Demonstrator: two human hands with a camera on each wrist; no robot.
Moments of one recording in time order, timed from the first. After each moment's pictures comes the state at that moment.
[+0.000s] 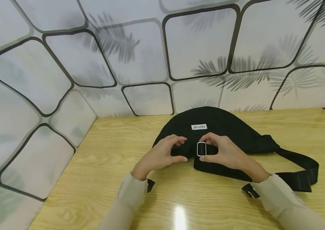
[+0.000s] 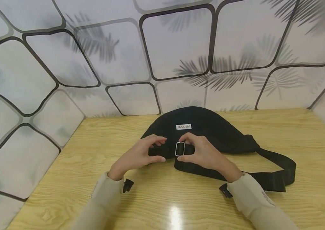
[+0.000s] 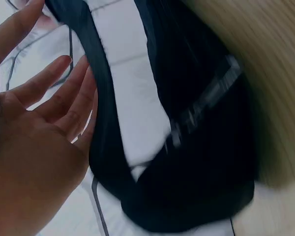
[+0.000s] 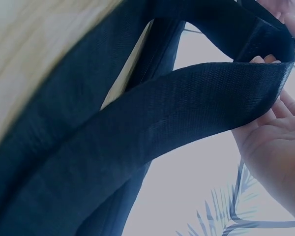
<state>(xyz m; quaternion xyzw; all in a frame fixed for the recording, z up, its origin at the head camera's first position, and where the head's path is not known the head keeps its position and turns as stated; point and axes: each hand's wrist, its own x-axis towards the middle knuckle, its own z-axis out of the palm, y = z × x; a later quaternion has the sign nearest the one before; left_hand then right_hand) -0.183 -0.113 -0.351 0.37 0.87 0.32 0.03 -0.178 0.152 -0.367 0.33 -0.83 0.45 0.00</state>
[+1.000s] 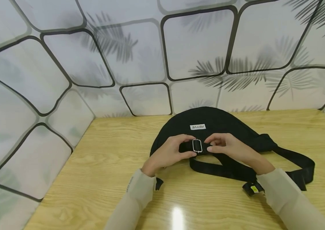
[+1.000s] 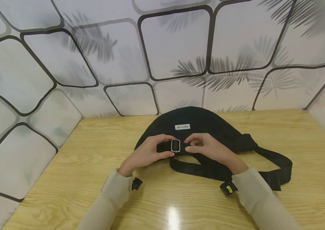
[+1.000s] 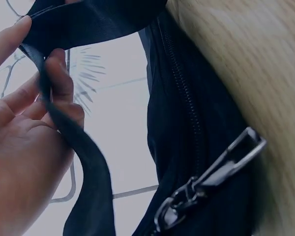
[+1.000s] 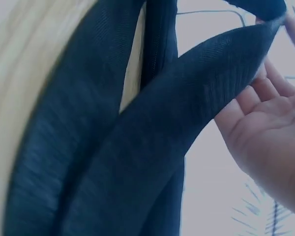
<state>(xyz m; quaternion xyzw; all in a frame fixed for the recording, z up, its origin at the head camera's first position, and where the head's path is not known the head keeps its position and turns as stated) -0.190 -0.079 -0.355 0.36 0.85 0.39 0.05 -0.196 0.181 -0.371 0.26 -0.78 0.55 -0.15</state>
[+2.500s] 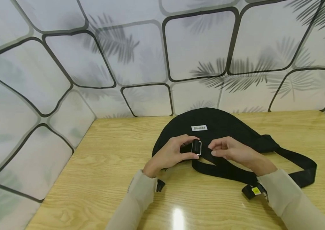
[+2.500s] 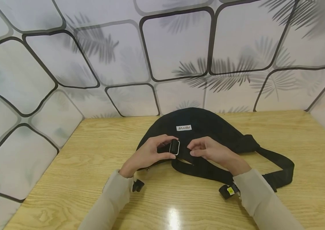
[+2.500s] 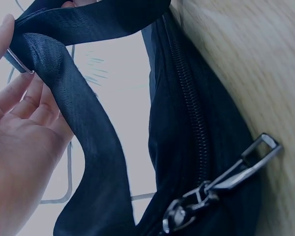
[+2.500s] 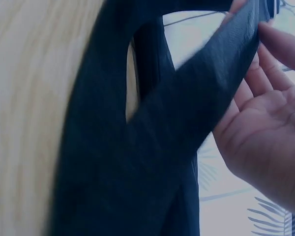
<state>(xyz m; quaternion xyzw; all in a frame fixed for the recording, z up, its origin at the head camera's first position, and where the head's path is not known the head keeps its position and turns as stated) -0.190 -0.081 -0.355 0.40 0.80 0.45 0.04 -0.201 0.185 -0.378 0.28 -0.70 0.61 -0.24</state>
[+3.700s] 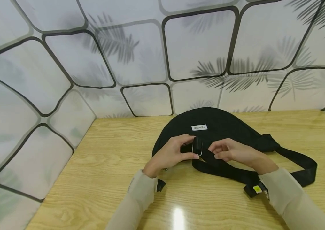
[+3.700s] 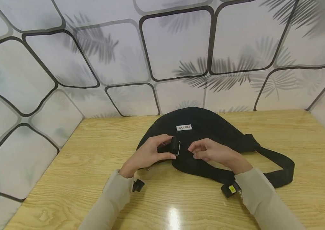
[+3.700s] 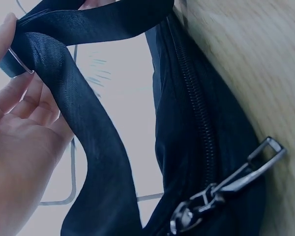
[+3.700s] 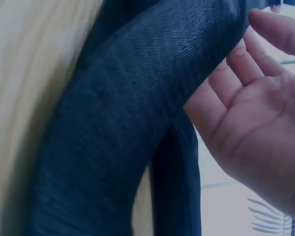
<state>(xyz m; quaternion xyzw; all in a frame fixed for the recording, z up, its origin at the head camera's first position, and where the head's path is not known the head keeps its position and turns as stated) -0.189 -0.077 -0.354 0.40 0.80 0.45 0.05 -0.203 0.192 -0.375 0.28 -0.72 0.56 -0.29</state>
